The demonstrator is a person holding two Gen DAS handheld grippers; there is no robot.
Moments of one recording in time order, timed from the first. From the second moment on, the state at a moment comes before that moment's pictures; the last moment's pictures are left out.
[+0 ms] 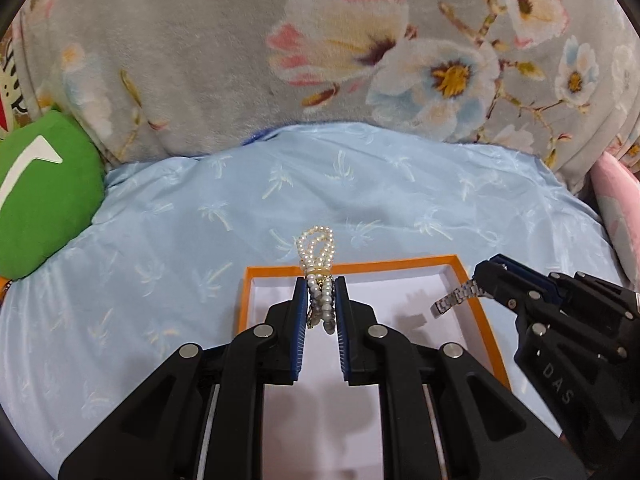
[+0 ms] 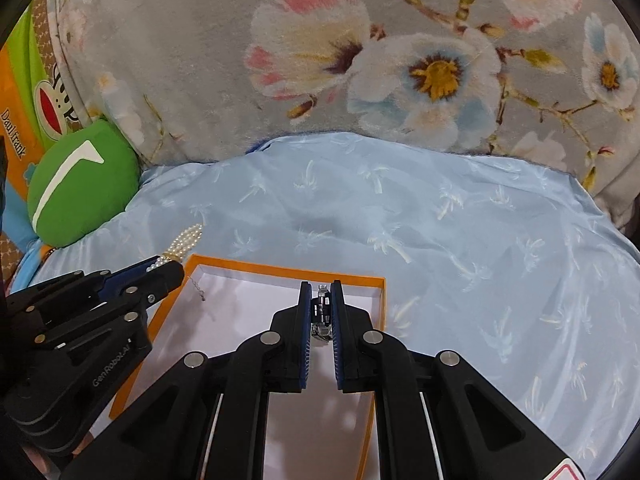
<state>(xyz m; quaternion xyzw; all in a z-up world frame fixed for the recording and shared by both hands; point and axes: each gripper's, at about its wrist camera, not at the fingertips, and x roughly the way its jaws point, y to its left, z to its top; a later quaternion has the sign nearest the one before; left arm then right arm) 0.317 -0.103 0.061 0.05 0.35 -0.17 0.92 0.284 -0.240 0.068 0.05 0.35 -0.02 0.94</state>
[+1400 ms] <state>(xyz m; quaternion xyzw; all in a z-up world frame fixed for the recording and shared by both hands) 0.239 -0.011 0.073 0.02 0.36 -0.14 0.92 0.152 -0.245 0.073 0.07 0.36 -0.01 0.93</state>
